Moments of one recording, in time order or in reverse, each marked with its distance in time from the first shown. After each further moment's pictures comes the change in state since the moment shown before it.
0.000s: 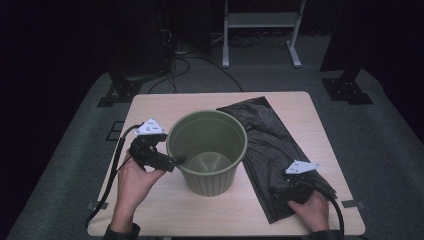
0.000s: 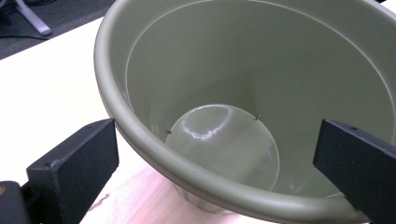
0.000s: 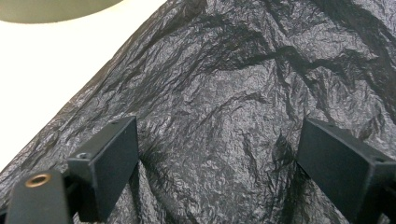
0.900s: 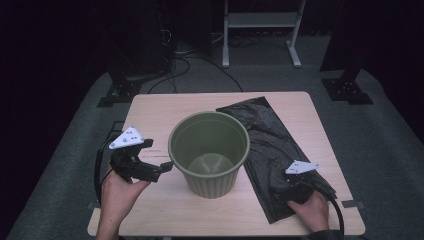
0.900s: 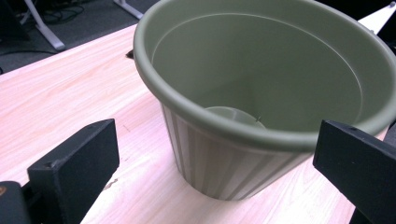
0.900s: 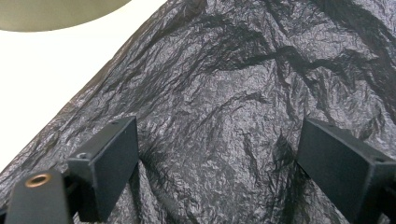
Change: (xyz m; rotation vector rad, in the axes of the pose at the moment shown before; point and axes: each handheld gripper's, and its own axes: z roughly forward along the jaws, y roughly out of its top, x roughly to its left) left arm -0.005 -0.027 -0.042 -0.088 0.036 -0.006; right arm 0.000 0.000 0.000 0.001 0.000 -0.002
